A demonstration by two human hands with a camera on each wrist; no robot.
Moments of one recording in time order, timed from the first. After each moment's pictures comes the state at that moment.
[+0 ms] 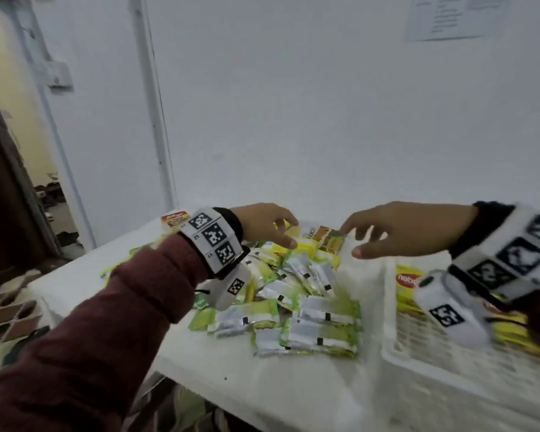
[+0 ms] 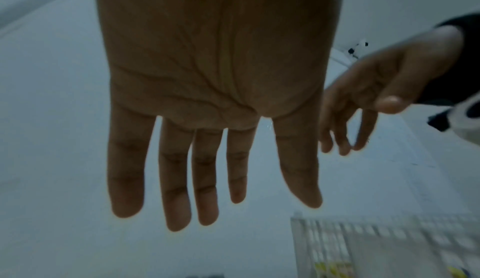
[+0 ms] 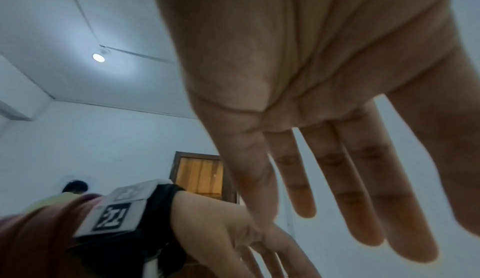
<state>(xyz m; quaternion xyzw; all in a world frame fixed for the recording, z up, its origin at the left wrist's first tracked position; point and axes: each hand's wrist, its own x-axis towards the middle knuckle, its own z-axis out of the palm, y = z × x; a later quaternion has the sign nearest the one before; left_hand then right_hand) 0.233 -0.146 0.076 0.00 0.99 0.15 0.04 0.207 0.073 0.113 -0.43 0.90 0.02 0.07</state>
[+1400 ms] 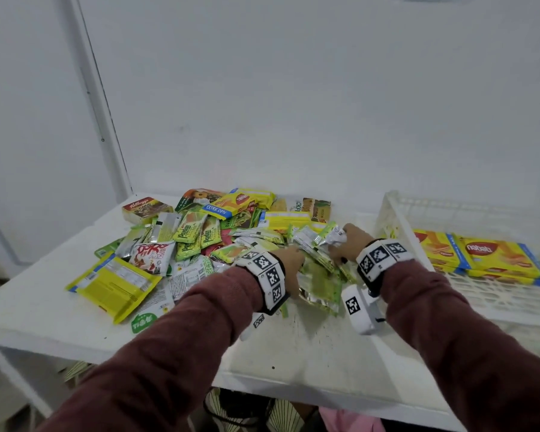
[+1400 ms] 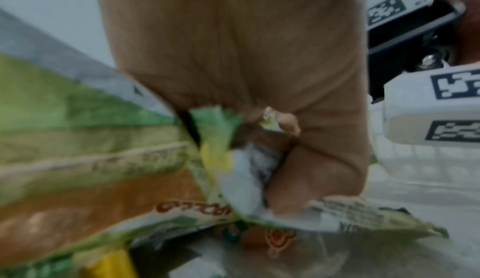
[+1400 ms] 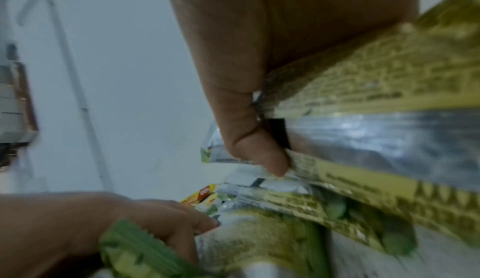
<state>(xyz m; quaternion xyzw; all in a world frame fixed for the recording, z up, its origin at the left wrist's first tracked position) 0.204 -0.177 -0.053 0.13 0.98 -0.03 0.15 0.134 -0.025 -0.054 -0.05 0.97 -0.22 0.09</state>
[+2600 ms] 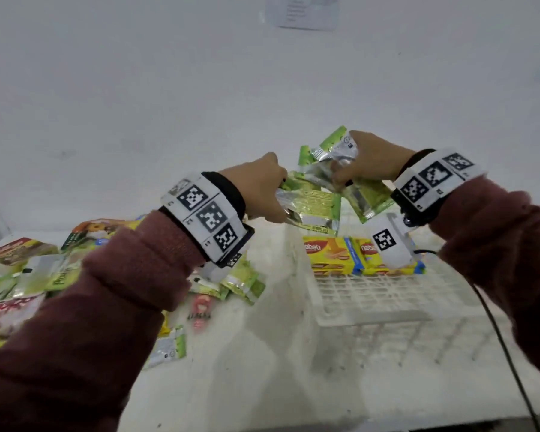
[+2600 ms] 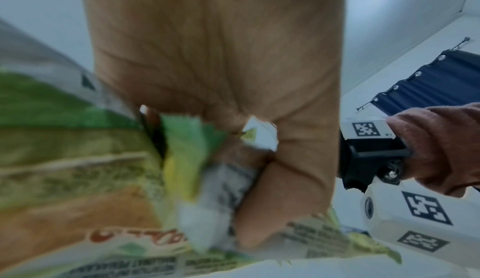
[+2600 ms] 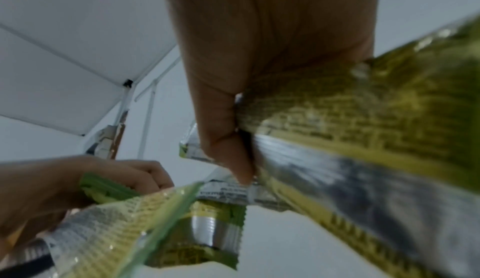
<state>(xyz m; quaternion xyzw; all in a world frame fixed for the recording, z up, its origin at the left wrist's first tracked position) 0.195 -0.065 0.109 0.21 0.97 0.01 -0.06 0.165 0.129 0.128 -0.12 0.96 -0.25 -0.10</state>
